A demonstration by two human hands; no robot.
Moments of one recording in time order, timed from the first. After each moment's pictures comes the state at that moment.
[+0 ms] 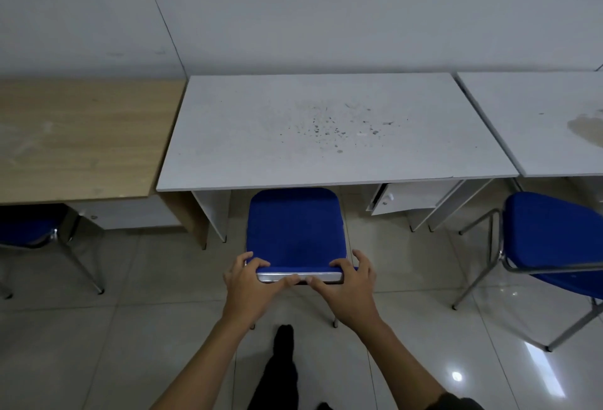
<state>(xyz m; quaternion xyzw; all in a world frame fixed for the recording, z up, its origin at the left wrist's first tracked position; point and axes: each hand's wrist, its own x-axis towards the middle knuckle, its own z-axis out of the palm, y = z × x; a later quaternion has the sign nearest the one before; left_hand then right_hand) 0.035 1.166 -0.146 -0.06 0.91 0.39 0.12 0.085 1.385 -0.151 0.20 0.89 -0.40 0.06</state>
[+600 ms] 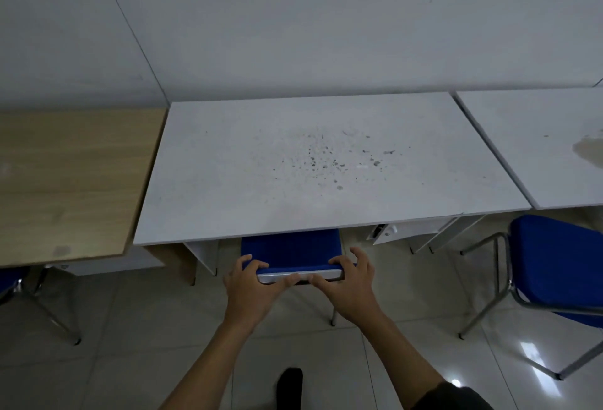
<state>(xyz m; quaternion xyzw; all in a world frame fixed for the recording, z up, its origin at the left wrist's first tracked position) -0.120 1.189 -0.152 -0.05 0.90 0.41 0.11 -0.069 1.412 -0.147 0.19 0.88 -0.43 0.05</state>
